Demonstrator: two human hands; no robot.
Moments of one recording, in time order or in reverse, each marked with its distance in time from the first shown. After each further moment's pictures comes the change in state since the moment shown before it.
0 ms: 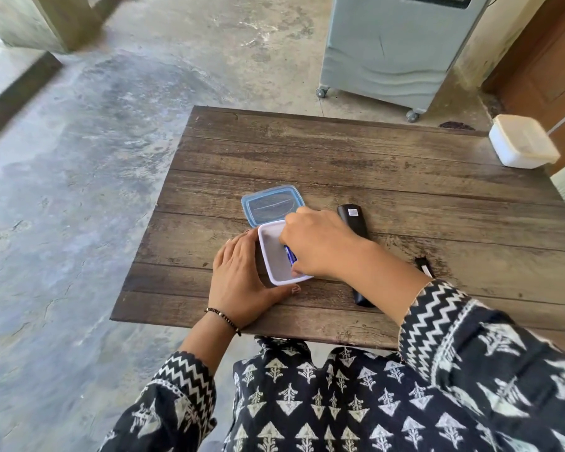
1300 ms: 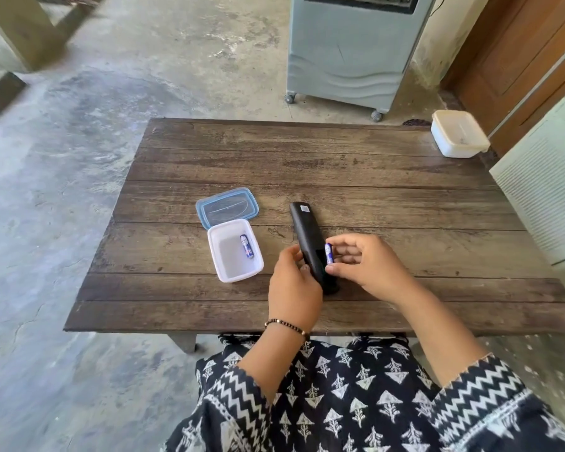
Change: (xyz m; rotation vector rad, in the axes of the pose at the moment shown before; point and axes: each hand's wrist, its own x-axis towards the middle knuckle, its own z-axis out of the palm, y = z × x) left_hand -0.019 0.148 0.042 -0.613 -0.117 -0.387; right_hand -0.122 0.070 0.064 1.206 0.274 0.537
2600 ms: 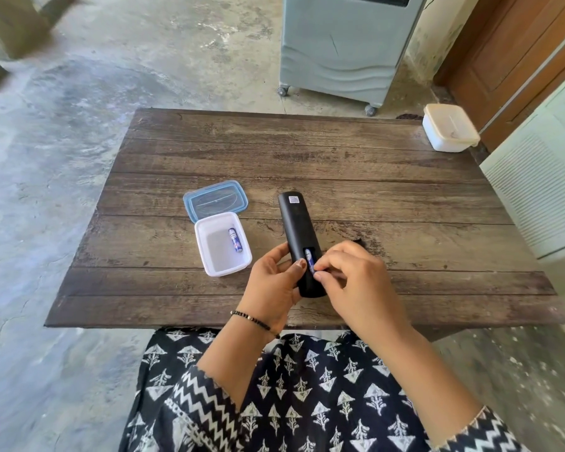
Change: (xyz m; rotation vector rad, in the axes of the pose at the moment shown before) left_hand 0.001 -0.005 -0.015 -0.848 -0.331 -0.204; right_hand -0.048 -0.014 0.020 -0.338 0.267 -0.337
